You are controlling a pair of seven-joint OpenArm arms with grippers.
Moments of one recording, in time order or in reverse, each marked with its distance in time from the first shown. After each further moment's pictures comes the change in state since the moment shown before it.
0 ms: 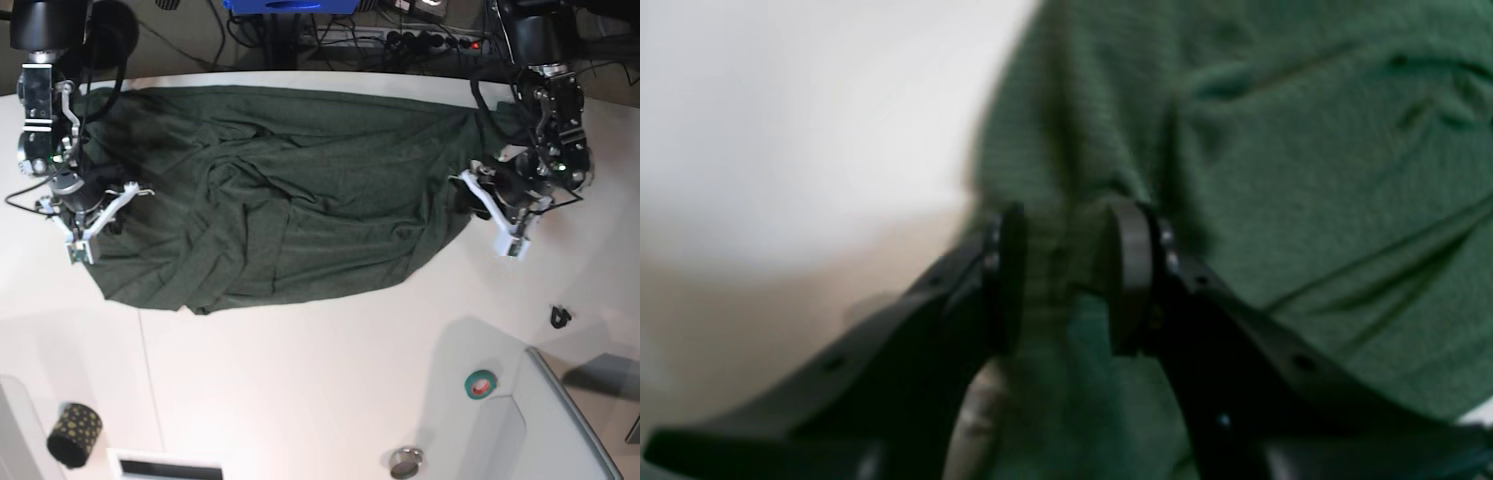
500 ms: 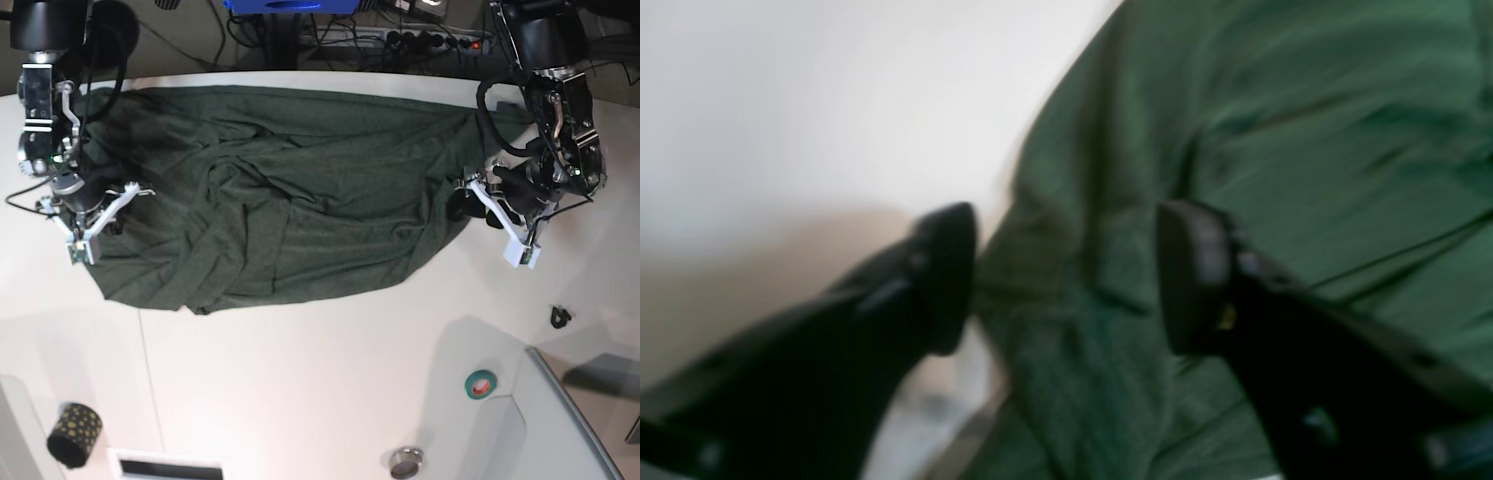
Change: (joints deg) left arm -0.8 -0.9 -1.1 1.0 -9.0 -0.3 4.6; right arm 0.0 0.0 0.0 0.0 0.0 0.0 0.0
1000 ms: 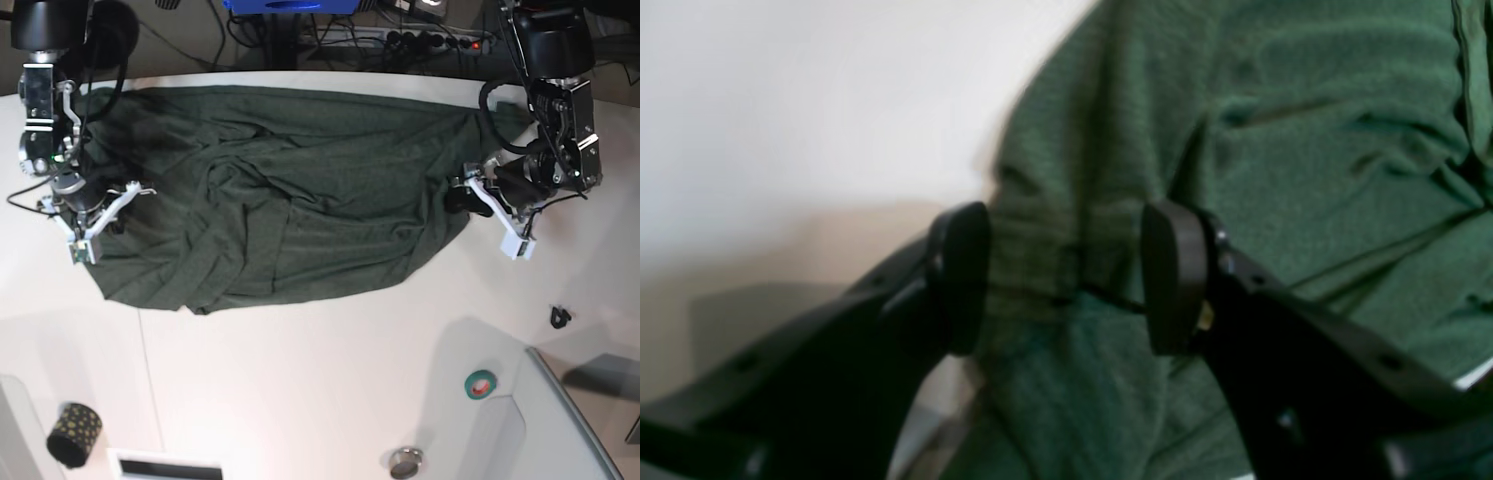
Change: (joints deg) left arm -1.7 -1.9 2.8 -8.6 -5.8 0.0 -0.2; right arm -0.1 -0.2 0.0 0.0 0.0 0.0 0.0
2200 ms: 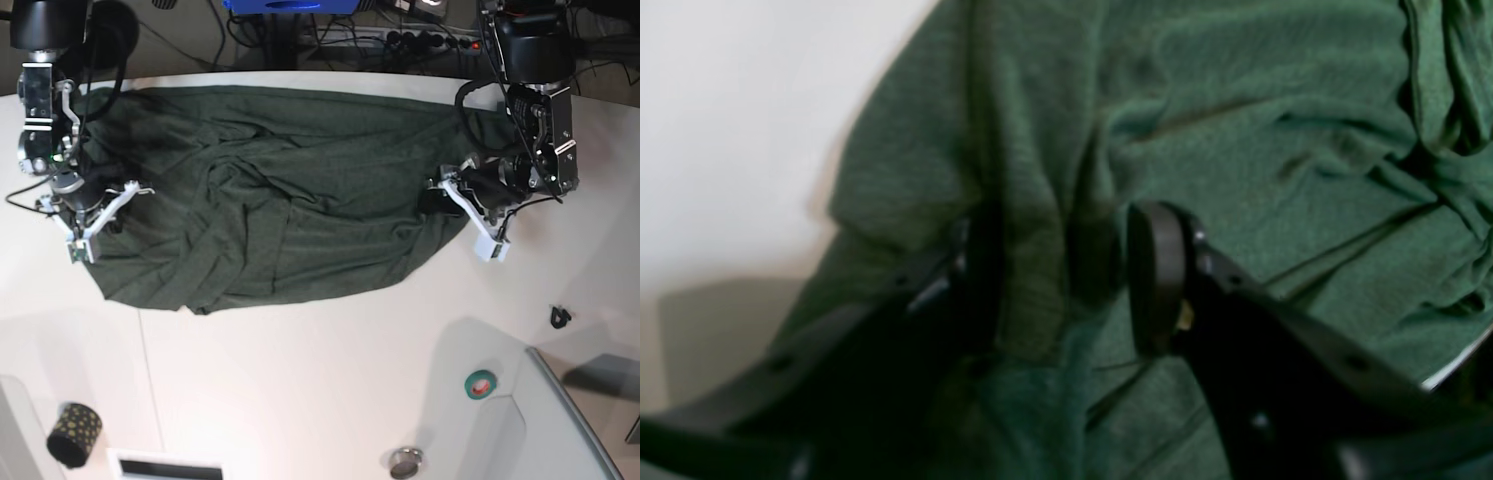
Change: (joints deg) left arm -1.8 3.1 2.0 -2.4 0.4 0.2 0.0; right arm 0.0 0.2 0.0 0.0 0.0 0.0 0.0
